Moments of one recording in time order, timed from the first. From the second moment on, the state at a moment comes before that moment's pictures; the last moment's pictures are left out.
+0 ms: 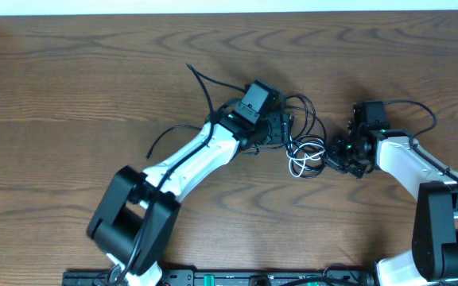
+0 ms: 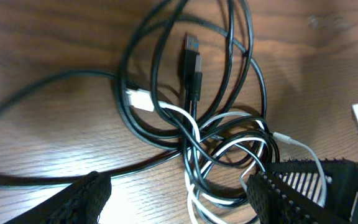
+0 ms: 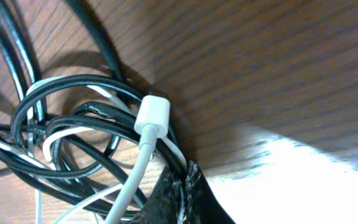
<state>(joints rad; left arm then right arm) -0.64 1.83 1.25 -0.42 0.19 -0.67 0.08 1.69 0.84 -0.52 -0.30 0.64</state>
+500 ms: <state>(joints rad) -0.64 2.00 1.25 -0.31 0.12 -0.63 0.11 1.69 0.84 -0.53 -0.30 0.58</state>
